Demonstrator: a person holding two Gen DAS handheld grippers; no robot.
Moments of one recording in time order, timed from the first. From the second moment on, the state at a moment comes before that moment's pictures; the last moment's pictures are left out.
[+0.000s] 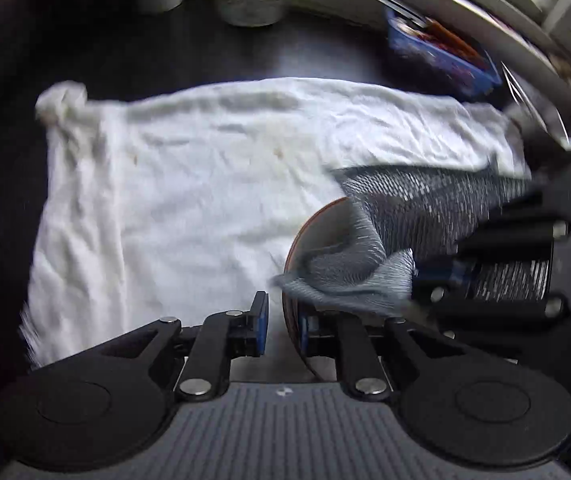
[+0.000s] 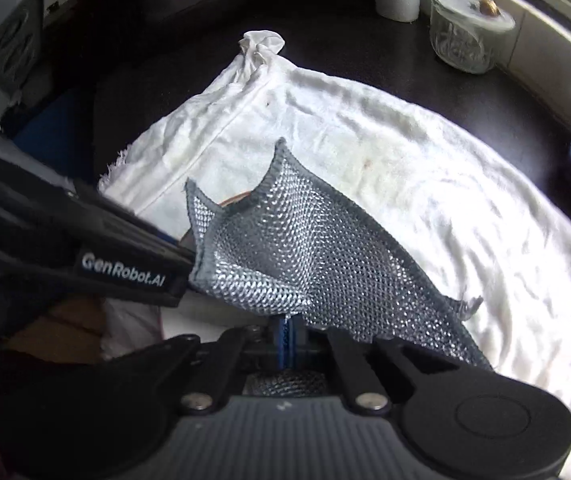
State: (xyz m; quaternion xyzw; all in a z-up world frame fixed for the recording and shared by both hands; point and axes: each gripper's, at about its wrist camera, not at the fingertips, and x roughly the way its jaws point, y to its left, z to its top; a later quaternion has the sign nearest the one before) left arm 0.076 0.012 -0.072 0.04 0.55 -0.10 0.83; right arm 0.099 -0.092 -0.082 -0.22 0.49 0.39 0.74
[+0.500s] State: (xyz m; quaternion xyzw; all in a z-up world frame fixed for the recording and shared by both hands) left arm 0.071 0.035 -0.081 -0.09 0.57 -0.09 0.81; right arm 0.094 -0.078 -0.098 -0.31 0.49 0.41 0.70
